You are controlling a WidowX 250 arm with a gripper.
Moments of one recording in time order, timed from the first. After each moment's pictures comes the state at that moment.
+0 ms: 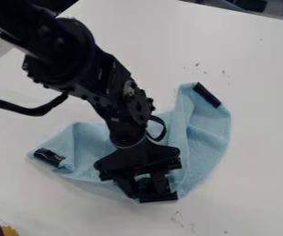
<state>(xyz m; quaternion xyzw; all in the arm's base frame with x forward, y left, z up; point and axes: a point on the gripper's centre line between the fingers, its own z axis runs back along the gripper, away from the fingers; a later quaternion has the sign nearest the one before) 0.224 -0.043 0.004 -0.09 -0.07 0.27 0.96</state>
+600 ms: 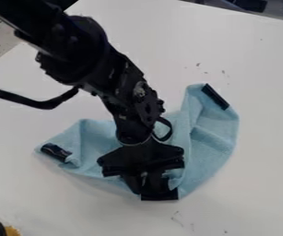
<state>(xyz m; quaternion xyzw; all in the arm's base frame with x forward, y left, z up) 0.227 -0.046 0.006 -0.06 -0.07 0.26 0.96</state>
